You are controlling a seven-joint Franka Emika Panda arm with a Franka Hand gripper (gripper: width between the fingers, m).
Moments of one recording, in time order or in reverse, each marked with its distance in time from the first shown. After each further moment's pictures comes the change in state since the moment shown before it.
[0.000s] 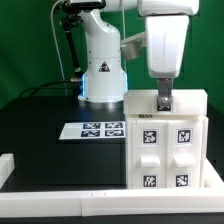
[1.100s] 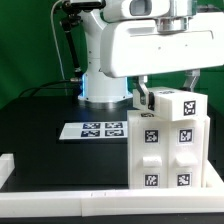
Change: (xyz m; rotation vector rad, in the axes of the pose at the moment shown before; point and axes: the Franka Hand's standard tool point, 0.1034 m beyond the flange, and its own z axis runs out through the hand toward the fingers) arm 0.004 -0.003 0.001 0.038 0.025 0.979
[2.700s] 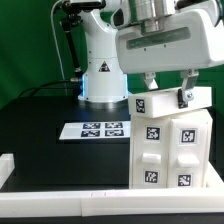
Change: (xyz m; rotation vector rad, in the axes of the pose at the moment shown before) arm -0.002 -0.004 -0.001 0.129 0.019 1.400
